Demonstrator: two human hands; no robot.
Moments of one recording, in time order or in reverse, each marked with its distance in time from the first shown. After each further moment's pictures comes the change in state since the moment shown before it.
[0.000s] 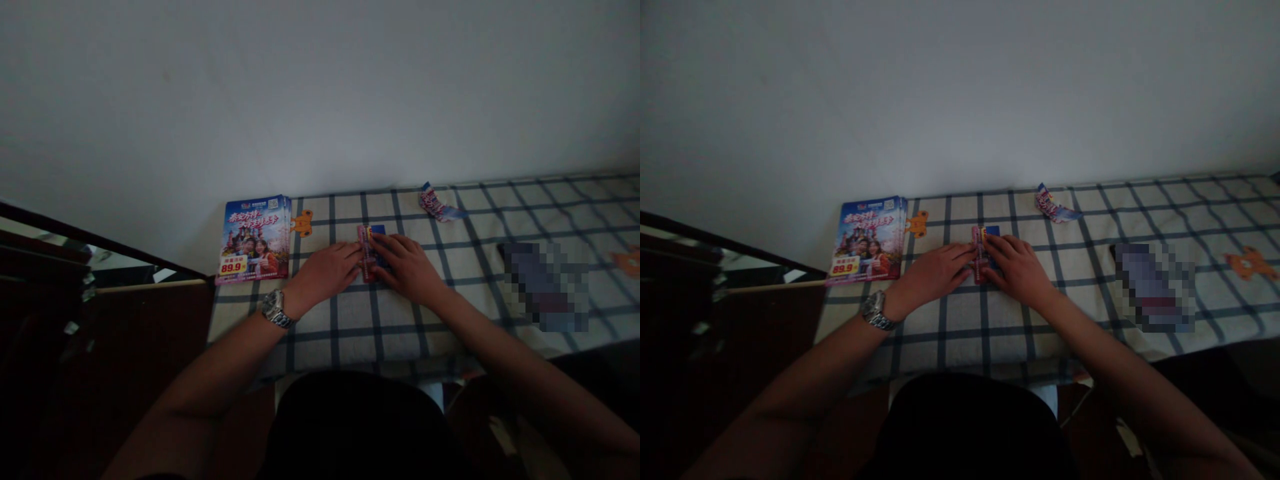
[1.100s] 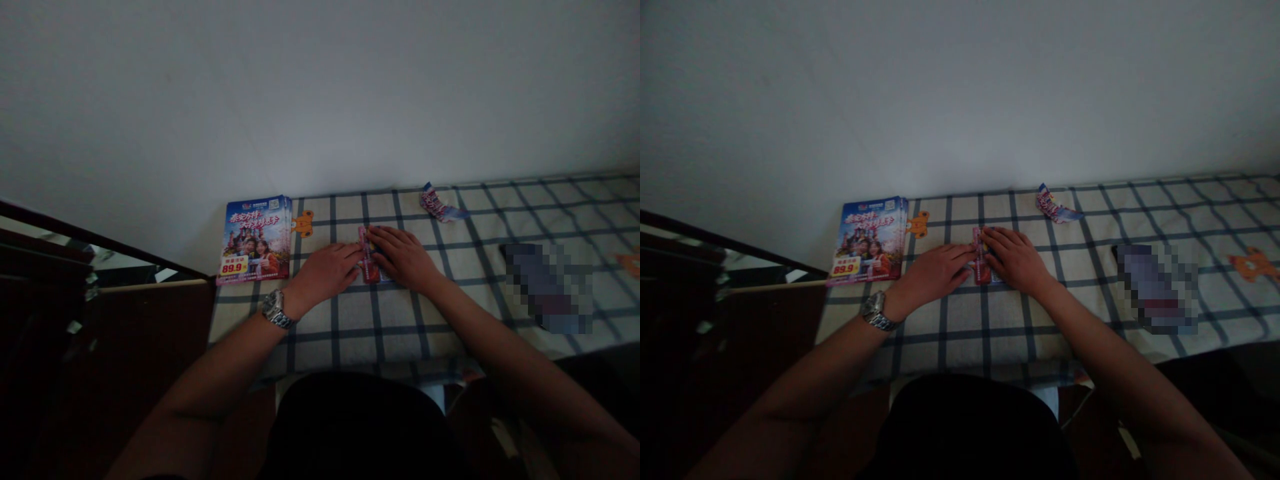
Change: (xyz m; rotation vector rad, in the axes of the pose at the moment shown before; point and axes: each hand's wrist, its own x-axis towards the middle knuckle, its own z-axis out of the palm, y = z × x) left_hand -0.001 -0.003 0.002 -0.032 0.027 0.006; right_hand 0.019 0.016 0.010 0.036 0.011 -0.031
